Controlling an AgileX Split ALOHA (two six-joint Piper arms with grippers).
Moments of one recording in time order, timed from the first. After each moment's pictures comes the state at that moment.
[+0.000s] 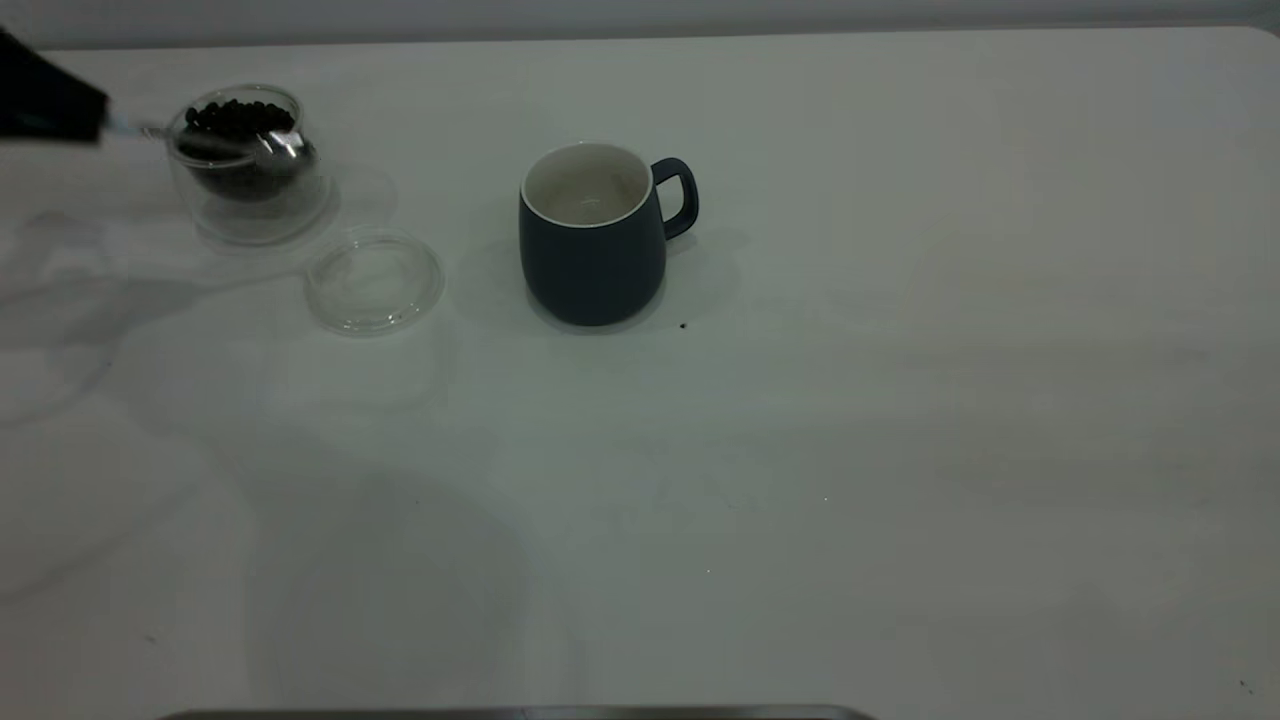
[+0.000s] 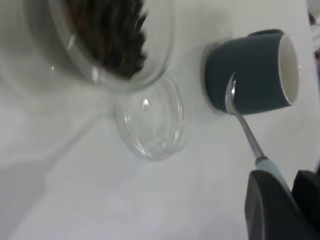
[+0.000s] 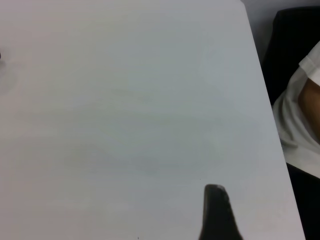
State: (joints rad) left arm 0.43 2.32 -1.49 -1.04 1.12 1.19; right arm -0.09 -0.02 -0.47 0.03 1.13 -0.12
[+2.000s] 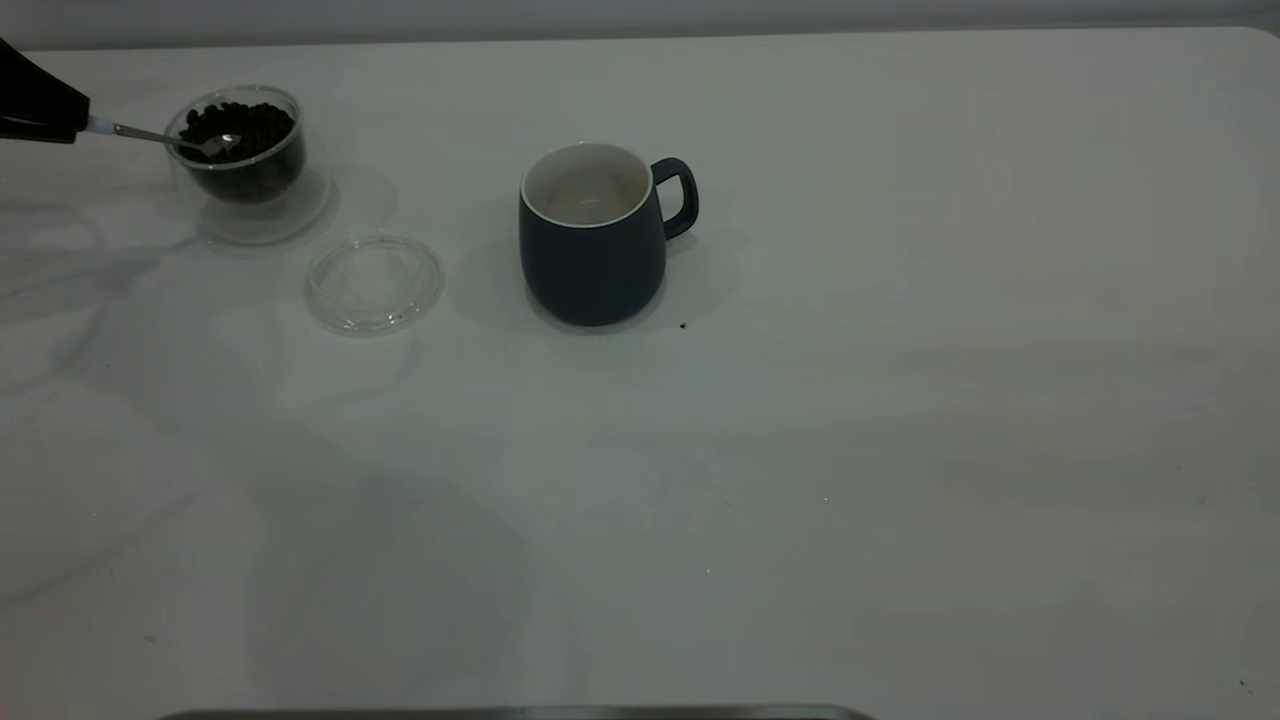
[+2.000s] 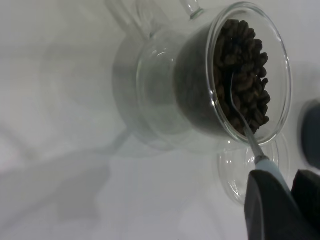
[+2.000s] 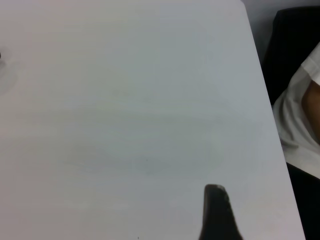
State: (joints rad) left arm 0.43 2.34 -1.48 -1.07 0.86 1.12; right arm -0.09 -0.02 -0.47 0.03 1.13 -0.12
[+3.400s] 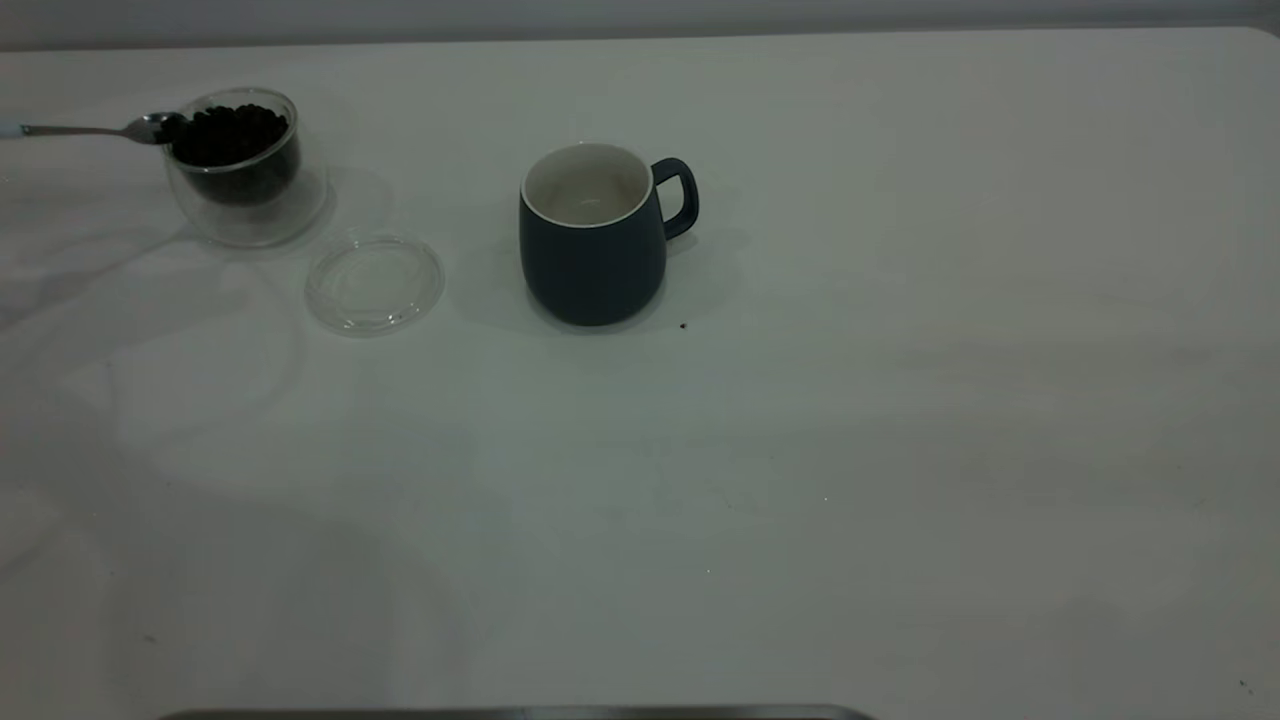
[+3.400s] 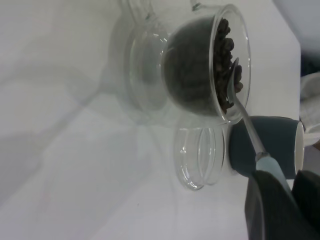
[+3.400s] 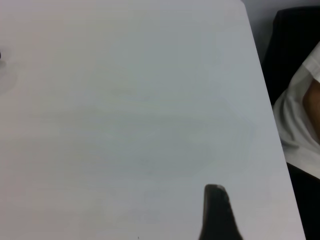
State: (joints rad) left arm 0.61 2.45 -1.52 -1.17 1.12 1.06; right arm -0.09 -0.02 -0.47 0.03 1.13 -0.12
